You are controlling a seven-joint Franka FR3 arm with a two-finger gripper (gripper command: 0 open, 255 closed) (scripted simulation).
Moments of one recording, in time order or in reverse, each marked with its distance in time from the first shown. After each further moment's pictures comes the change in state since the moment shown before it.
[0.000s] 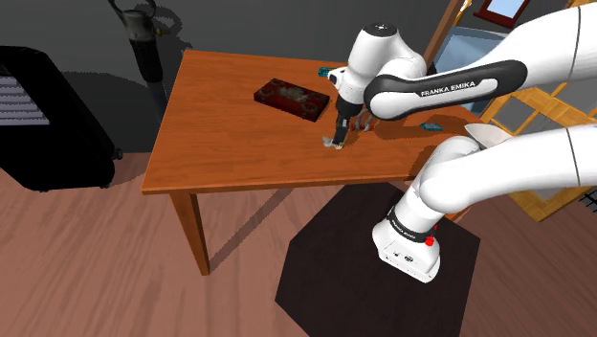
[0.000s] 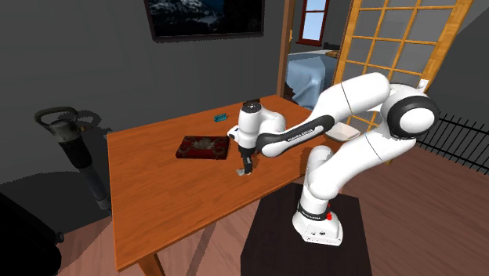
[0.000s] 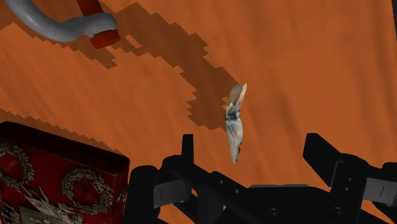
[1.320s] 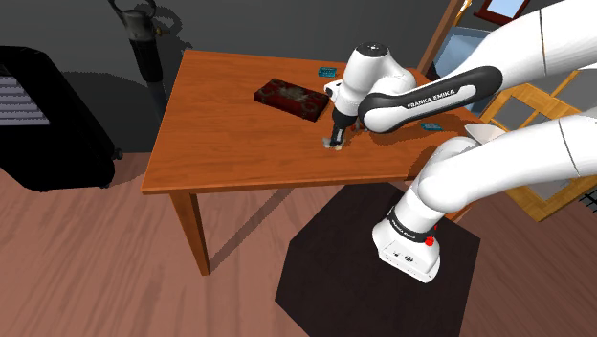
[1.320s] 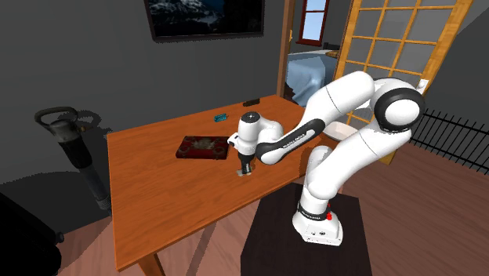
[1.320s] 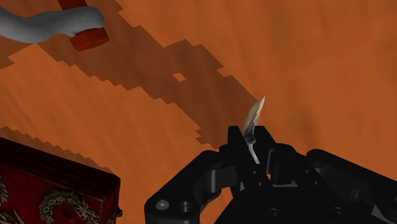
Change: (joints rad) arm -0.039 0.116 -0.018 -0.051 -0.057 0.173 0.007
